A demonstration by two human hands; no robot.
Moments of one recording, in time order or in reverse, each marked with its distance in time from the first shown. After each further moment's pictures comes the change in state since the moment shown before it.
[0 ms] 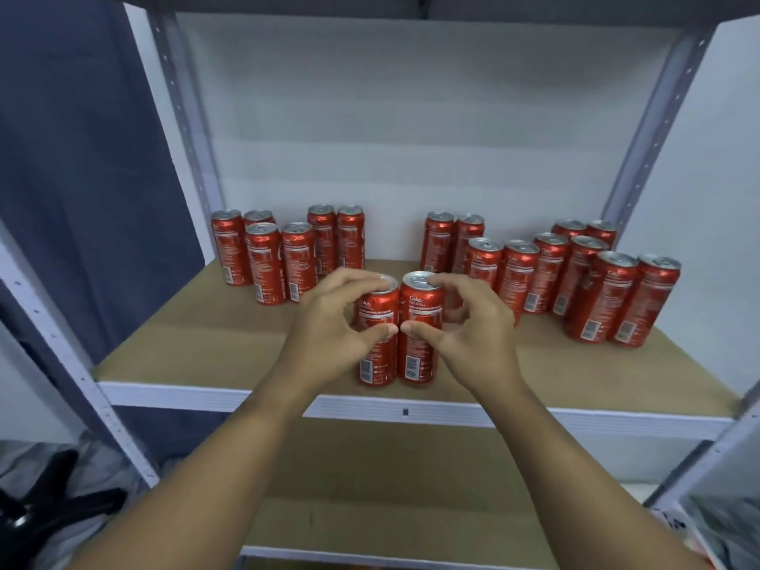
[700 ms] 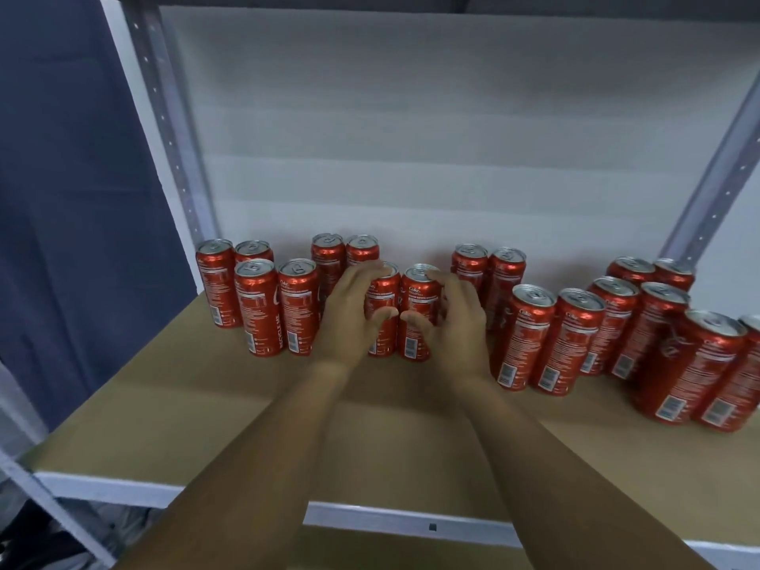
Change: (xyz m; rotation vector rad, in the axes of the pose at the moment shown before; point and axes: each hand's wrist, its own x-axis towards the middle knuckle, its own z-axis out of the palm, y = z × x) left_hand 0.108 -0.128 0.044 0.155 0.076 -0.036; right_hand 0.105 0.087 0.103 -0.021 0.022 0.097
